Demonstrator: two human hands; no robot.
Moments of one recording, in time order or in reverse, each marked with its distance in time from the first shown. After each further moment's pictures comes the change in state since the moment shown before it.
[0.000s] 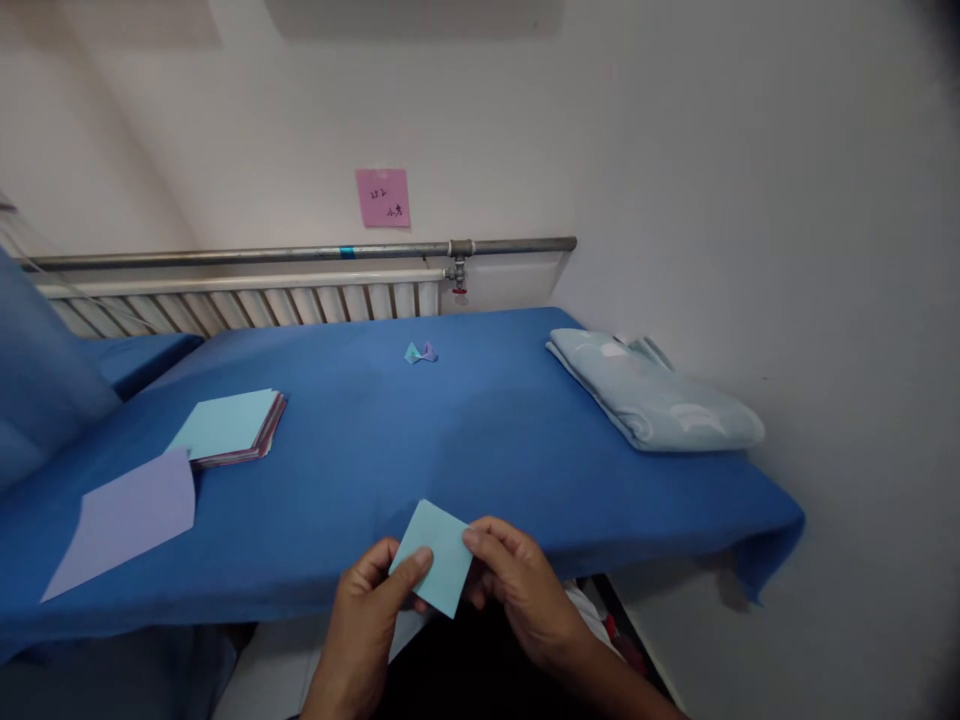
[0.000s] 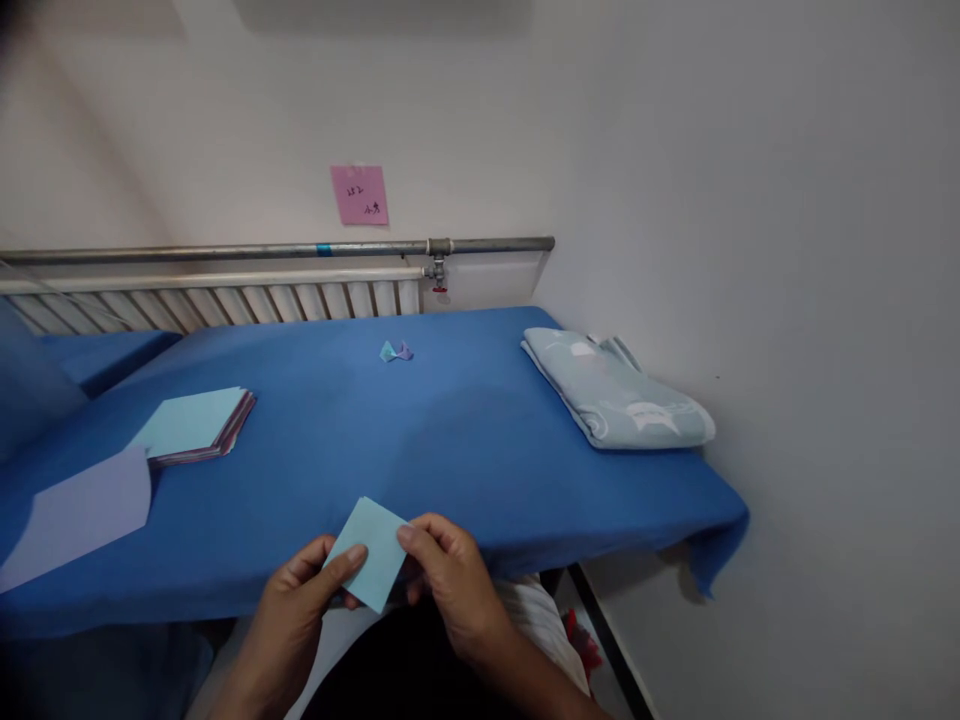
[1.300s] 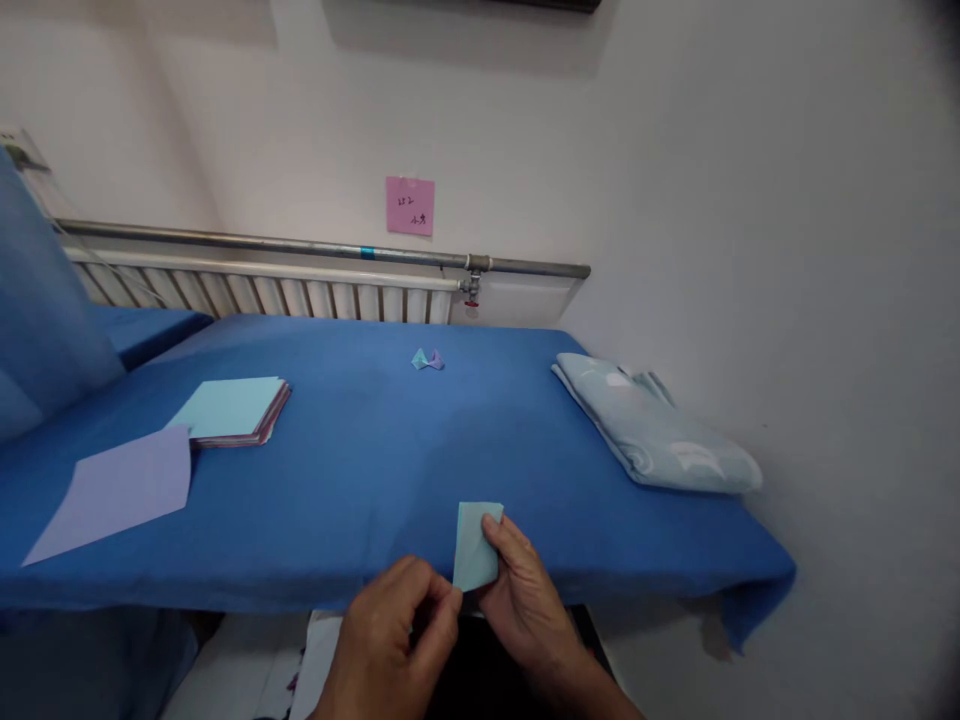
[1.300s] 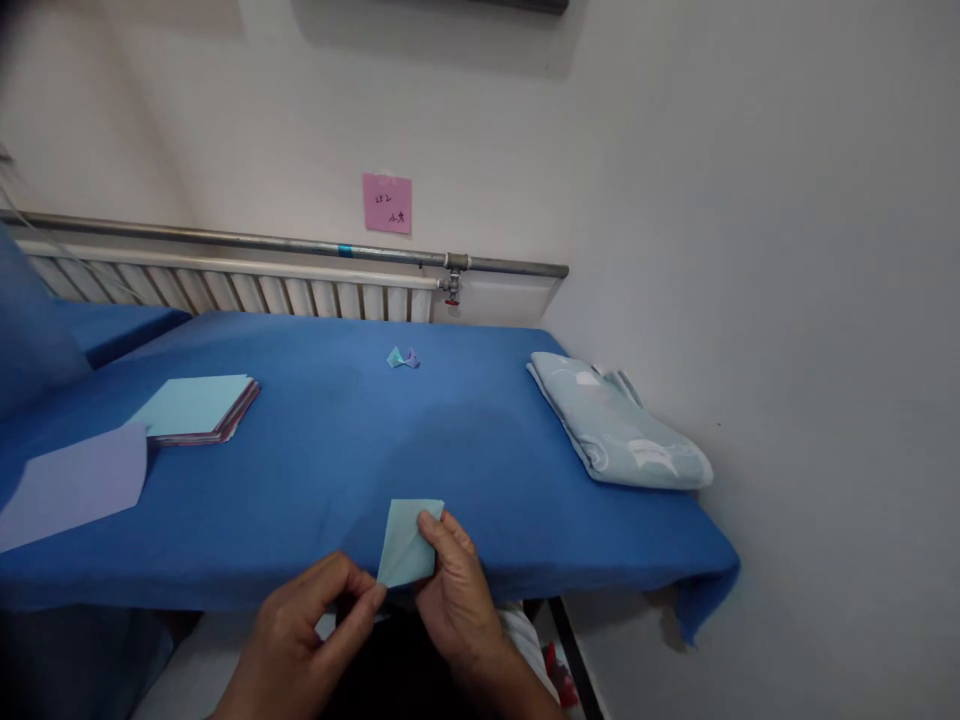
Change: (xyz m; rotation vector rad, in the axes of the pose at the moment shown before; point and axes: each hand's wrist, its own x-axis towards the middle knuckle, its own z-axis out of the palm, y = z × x) left_hand -0.021 0.014 0.017 0.558 -0.021 0.515; right_hand 0.010 -0.012 0.005 0.426 0.163 0.002
